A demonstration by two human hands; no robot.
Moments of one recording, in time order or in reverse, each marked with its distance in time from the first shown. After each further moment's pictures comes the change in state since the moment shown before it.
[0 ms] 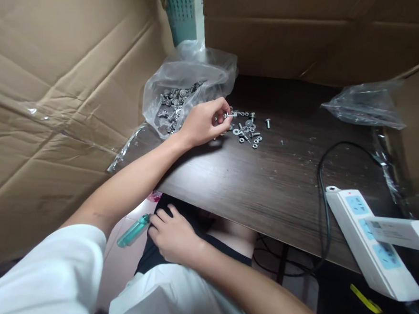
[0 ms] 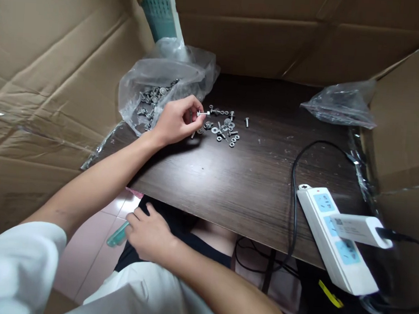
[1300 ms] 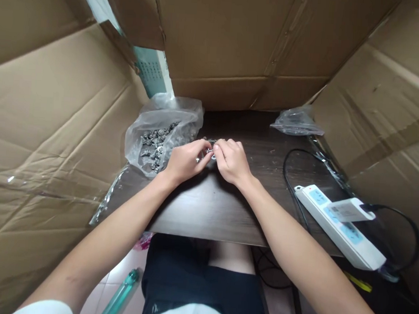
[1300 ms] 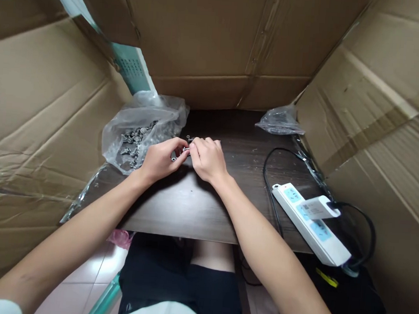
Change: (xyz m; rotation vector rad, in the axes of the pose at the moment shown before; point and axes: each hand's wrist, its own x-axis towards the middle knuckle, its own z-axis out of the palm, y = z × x) left_hand -0.007 0.011 -0.006 0.130 0.004 0.230; right_hand -0.050 0.166 -0.175 -0.251 0.769 0.678
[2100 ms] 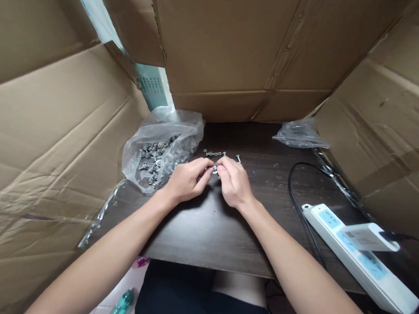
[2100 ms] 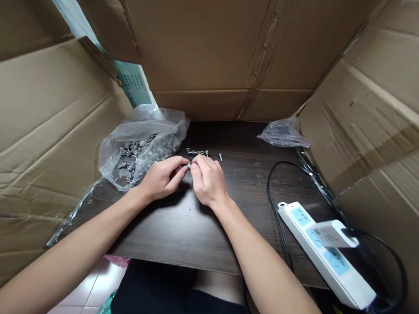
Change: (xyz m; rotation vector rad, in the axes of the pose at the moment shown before) left_hand -0.001 0.003 -0.001 -0.135 -0.125 -0.030; right_hand -0.010 -0.001 0.004 0.320 0.080 0.052
